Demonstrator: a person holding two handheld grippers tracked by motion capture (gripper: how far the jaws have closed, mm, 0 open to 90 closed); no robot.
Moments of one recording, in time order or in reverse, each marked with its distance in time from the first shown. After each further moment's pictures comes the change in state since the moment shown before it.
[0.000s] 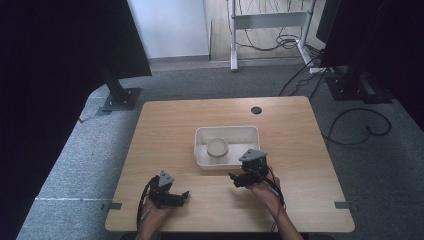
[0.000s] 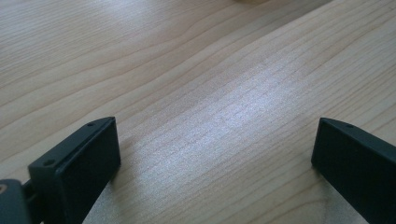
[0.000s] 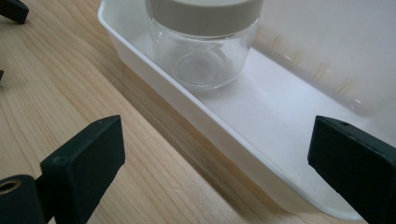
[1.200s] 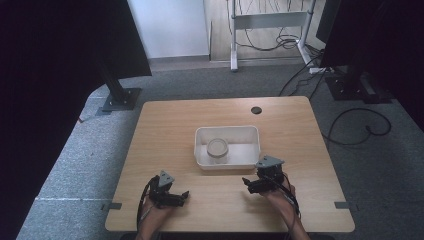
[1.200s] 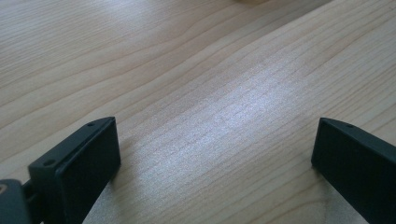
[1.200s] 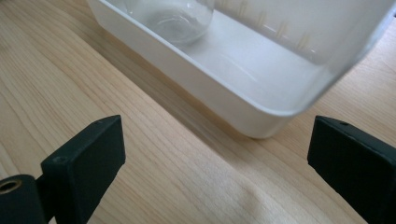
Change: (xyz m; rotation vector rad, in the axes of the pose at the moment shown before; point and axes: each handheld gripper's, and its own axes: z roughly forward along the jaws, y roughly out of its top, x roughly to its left) left arm 0.000 0.000 0.000 0.000 0.000 0.000; right arm -0.015 -0.035 -0.031 0.011 -0.049 0.036
